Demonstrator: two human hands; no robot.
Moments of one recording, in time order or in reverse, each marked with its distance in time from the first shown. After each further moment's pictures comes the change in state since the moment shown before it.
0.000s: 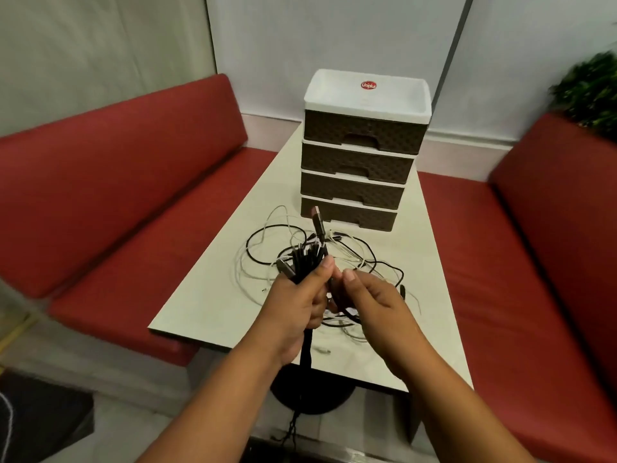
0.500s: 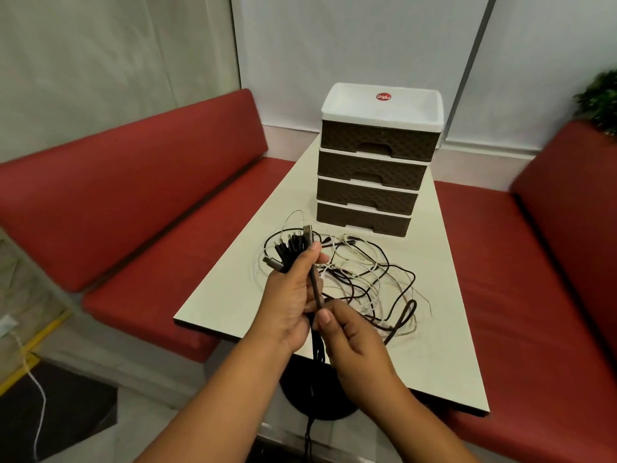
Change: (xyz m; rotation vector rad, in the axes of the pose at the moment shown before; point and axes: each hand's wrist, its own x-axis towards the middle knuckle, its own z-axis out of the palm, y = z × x) left_hand -0.016 0.014 0.001 -0.189 0.239 -0.026; right_hand -0.044 0.017 0.045 0.003 -0.065 -0.203
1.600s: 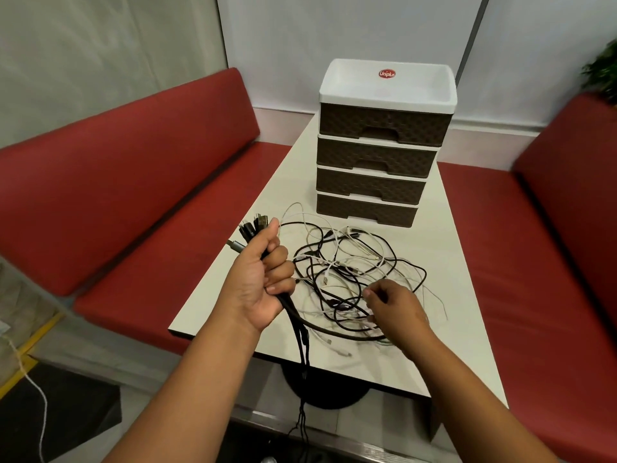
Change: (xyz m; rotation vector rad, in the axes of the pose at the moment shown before) left_hand 0.060 0.037 -0.040 -0.247 -0.110 -0.141; right_hand 0.076 0.082 -0.049 -0.301 0.149 0.529
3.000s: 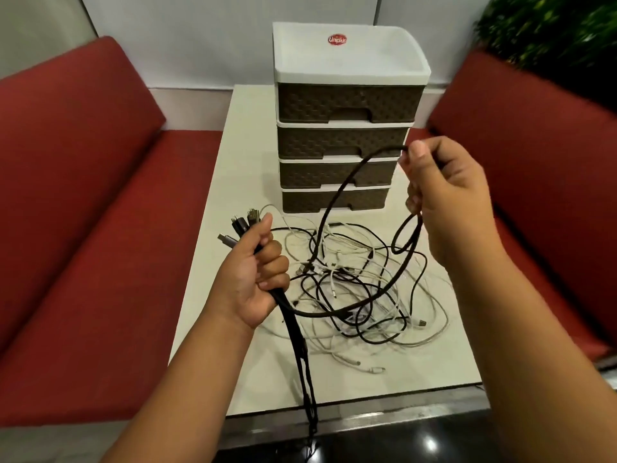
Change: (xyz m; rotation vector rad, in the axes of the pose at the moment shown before) left_hand 0.115 0.048 -0.038 0.024 -0.212 -0.332; right_hand 0.044 -0.152 -0.037 0.488 0.541 -0.389
